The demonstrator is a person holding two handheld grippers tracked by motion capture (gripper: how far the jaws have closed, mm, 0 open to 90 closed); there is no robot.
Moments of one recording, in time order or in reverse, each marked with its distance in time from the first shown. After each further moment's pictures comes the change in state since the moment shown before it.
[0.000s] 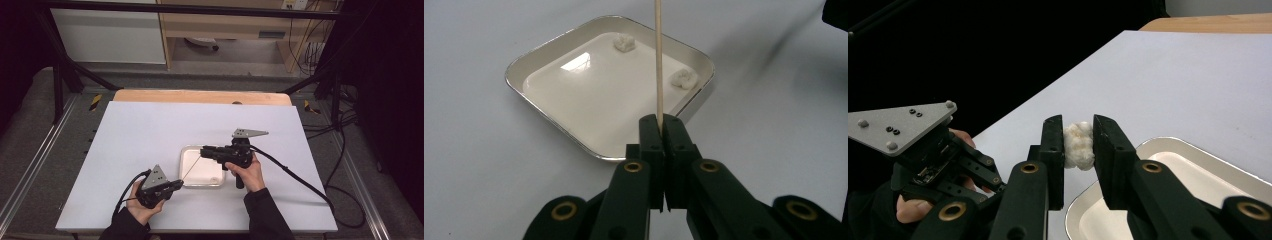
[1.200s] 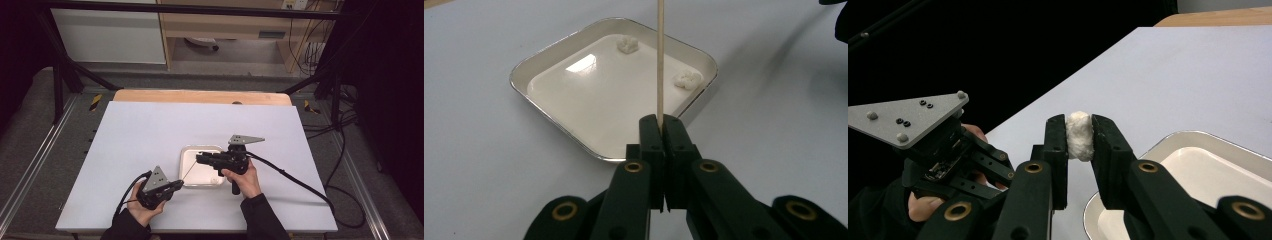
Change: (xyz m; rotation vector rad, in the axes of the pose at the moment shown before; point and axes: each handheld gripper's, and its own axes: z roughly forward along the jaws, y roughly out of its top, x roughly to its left) left arm -0.004 -0.001 0.001 -0.007 0.029 0.016; right arm 0.009 -0.015 0.008 -0.014 0.033 0.000
